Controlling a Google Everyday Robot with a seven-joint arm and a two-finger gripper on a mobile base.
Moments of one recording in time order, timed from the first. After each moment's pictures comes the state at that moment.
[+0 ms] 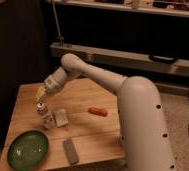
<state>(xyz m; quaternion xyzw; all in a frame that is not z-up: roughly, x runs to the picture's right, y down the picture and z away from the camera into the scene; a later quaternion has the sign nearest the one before) -0.285 0.056 0.722 -0.63 -0.13 0.45 0.61</state>
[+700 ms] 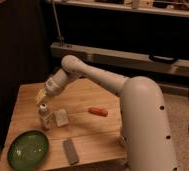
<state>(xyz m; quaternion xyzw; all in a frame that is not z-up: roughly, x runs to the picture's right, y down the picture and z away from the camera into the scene) -0.276 0.065 0.720 -0.64 -0.13 0.44 0.62</state>
